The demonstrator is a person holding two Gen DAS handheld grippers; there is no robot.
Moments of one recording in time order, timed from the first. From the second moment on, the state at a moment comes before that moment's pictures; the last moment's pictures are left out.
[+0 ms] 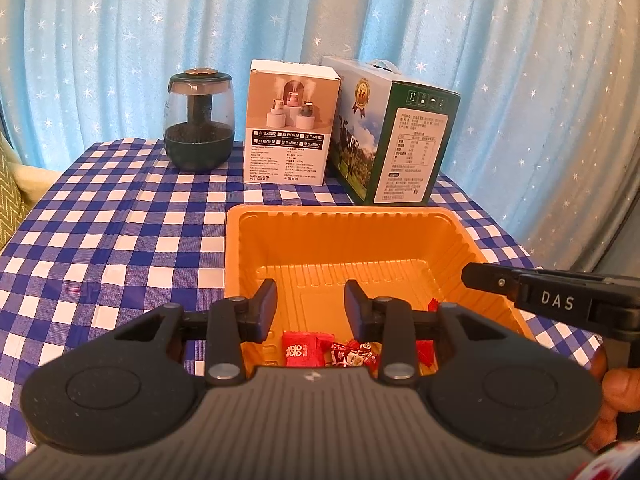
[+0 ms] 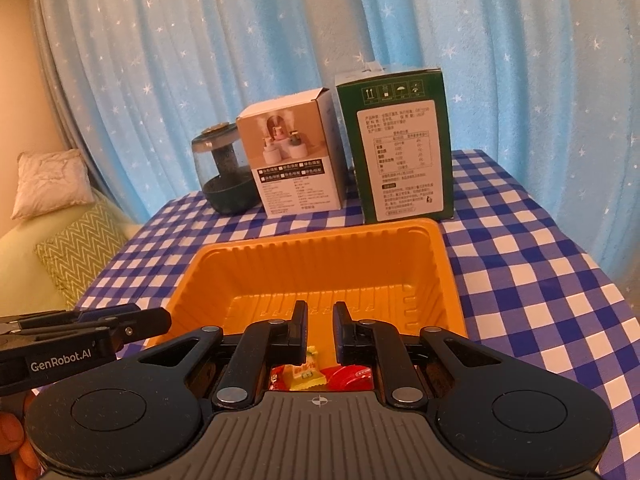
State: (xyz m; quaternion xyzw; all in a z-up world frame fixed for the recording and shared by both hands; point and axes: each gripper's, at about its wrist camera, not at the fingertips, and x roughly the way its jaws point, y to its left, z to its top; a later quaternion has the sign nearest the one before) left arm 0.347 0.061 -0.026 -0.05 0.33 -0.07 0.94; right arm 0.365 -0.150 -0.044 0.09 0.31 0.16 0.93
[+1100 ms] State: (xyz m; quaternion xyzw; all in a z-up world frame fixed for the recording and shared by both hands) left arm 0.286 0.066 -0.019 -0.01 0.32 -0.07 0.94; right arm 0.292 -0.188 -0.040 0.08 0.30 0.13 0.94
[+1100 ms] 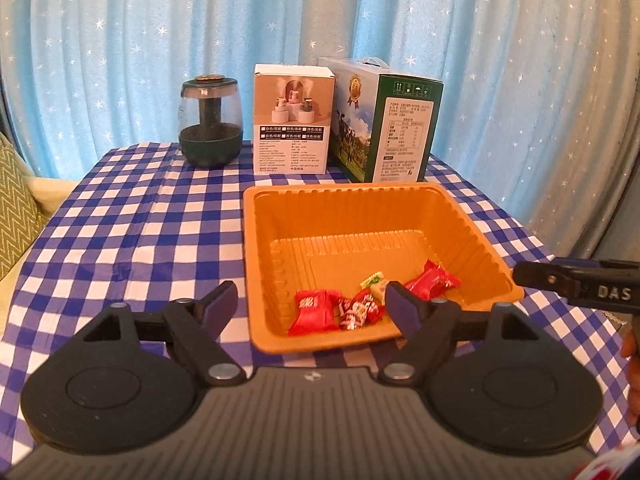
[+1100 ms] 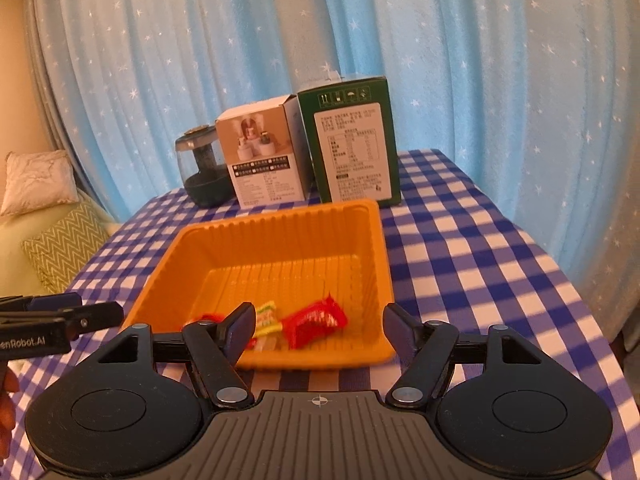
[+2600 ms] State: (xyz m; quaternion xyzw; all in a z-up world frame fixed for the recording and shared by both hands) left arm 0.173 0.096 -0.066 -0.02 0.38 -0.05 0.92; right arm 0.218 -0.133 -0.114 0.03 0.41 0.15 0.90
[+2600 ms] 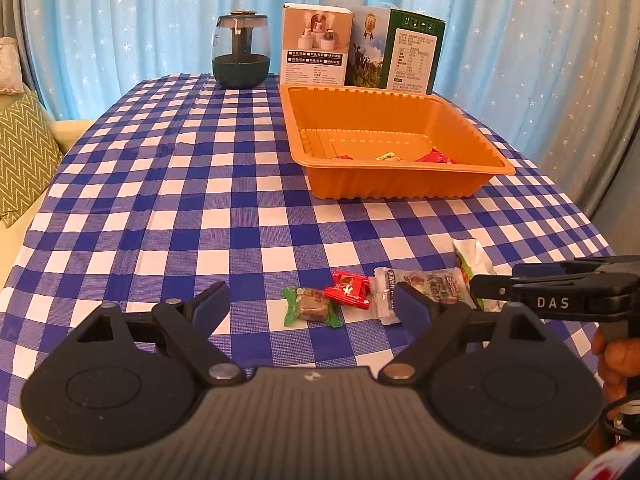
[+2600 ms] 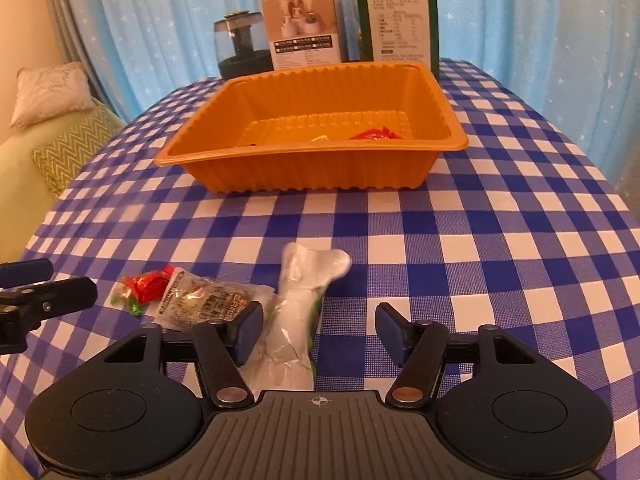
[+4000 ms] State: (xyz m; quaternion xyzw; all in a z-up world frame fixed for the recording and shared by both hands) left arm 0.197 0.089 -0.097 0.02 0.40 -0.05 0.92; right arm 0.226 -0.129 -0.116 0.04 0.43 0.13 0.89
